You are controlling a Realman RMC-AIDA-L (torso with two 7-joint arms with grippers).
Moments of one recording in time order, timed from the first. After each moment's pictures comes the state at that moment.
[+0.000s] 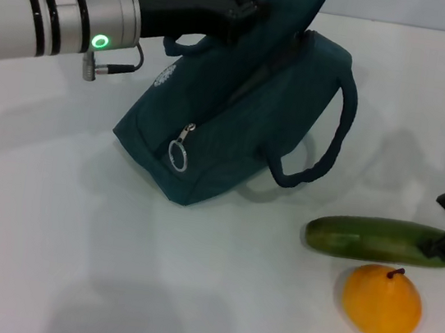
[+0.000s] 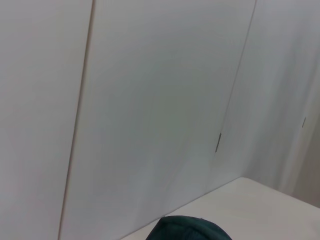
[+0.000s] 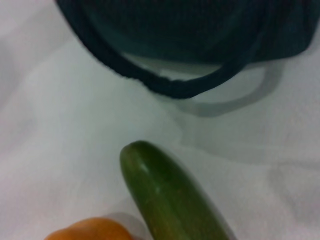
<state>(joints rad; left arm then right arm) -0.64 -2.09 1.12 0.74 1.57 1.07 -1.59 0.68 2.00 -1.12 -1.15 -2.54 -1.69 2.03</state>
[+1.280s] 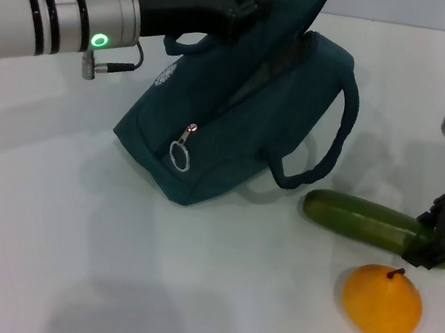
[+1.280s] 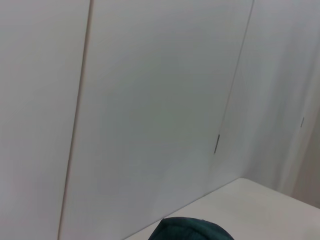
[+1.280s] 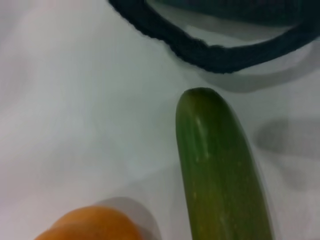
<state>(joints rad) -0.64 -2.09 1.12 0.74 1.56 1.08 -1.59 0.73 2.02 -1.30 -1.08 -2.59 -1.61 2.09</state>
